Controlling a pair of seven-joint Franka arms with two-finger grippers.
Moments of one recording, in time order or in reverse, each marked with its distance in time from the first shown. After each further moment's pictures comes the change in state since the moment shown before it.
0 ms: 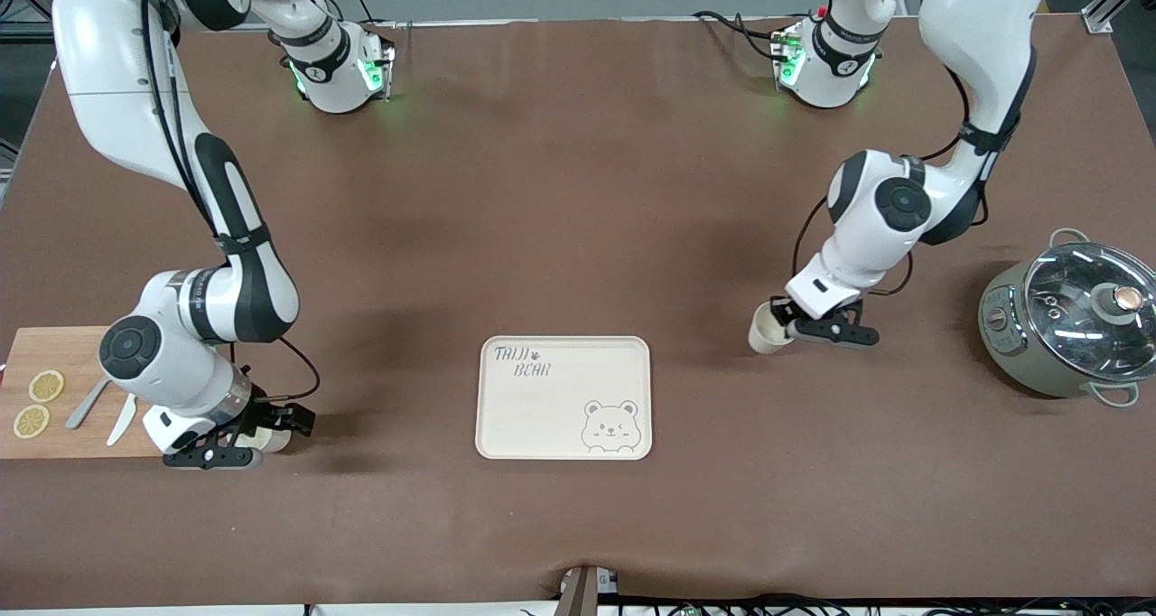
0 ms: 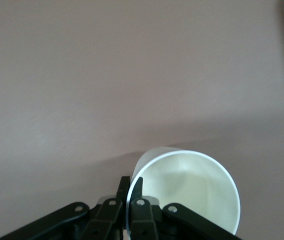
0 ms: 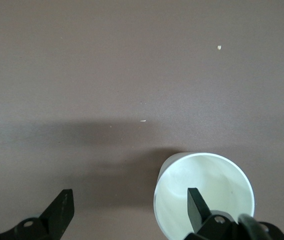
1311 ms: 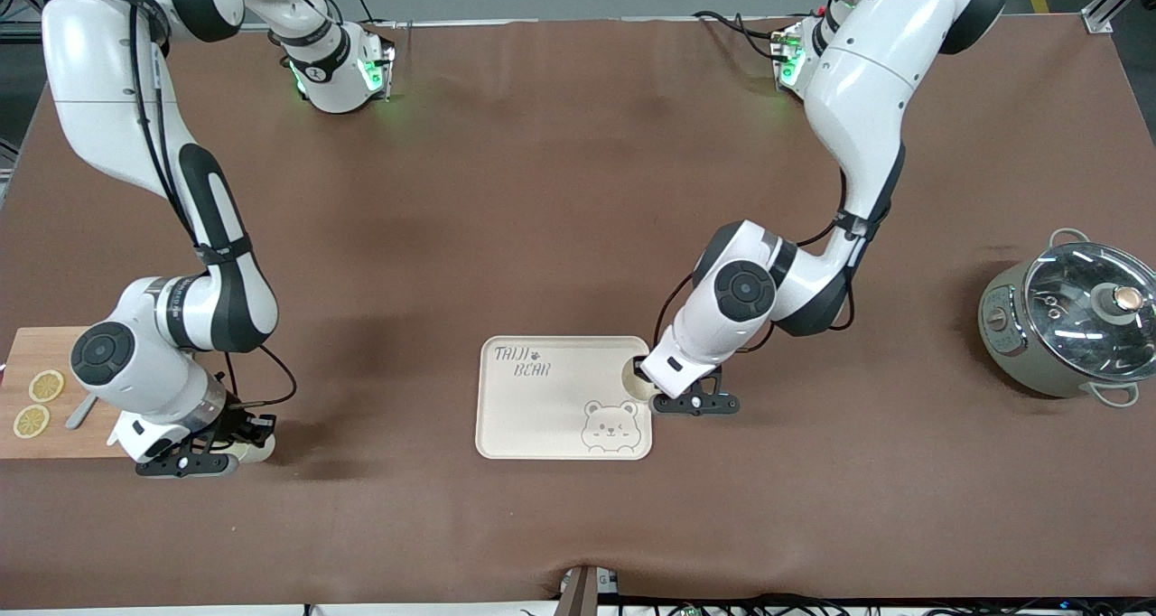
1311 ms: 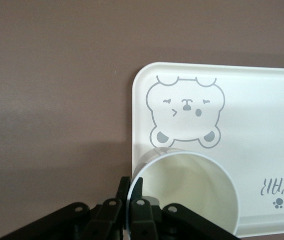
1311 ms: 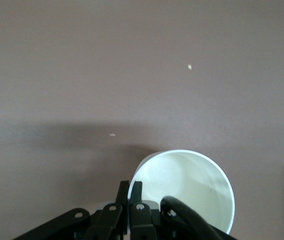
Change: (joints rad) left arm -0.275 0.445 0.014 0.751 0.000 -0.339 -0.346; right arm -0.029 0.016 -0.010 0.052 -0.014 -0.001 -0.080
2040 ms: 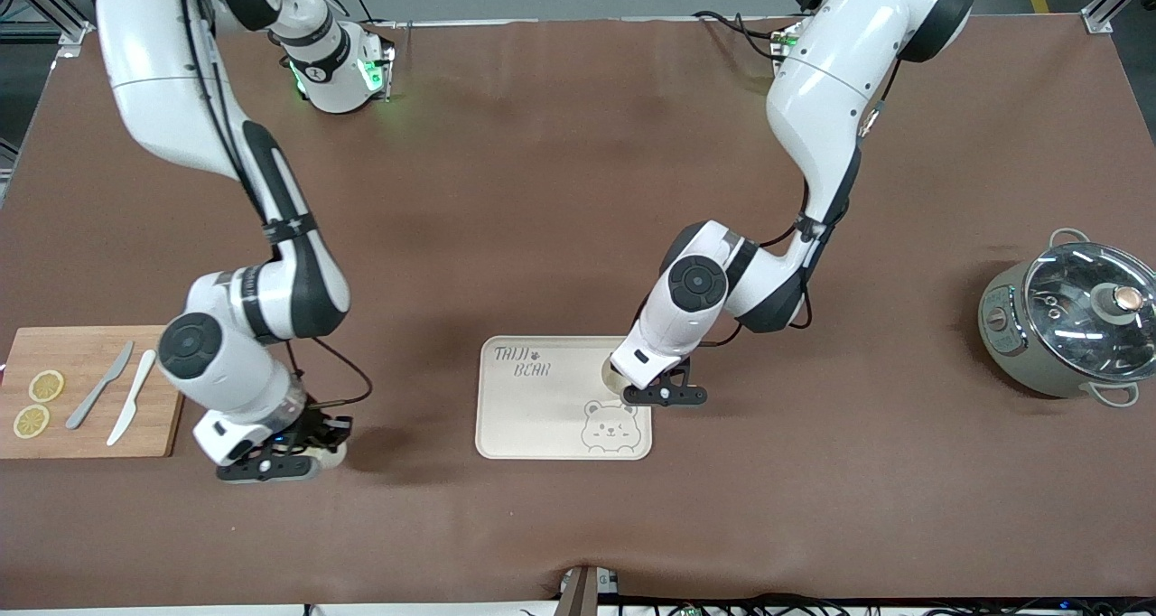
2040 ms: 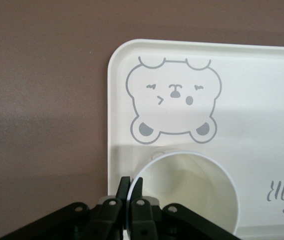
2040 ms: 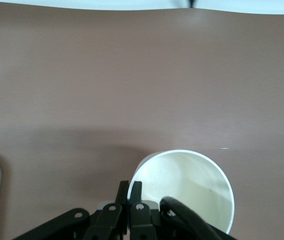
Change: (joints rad) left arm -0.116 0.046 0.084 0.016 0.000 0.039 -0.063; right arm 0.197 0.000 0.012 0.097 0.000 -0.074 0.191
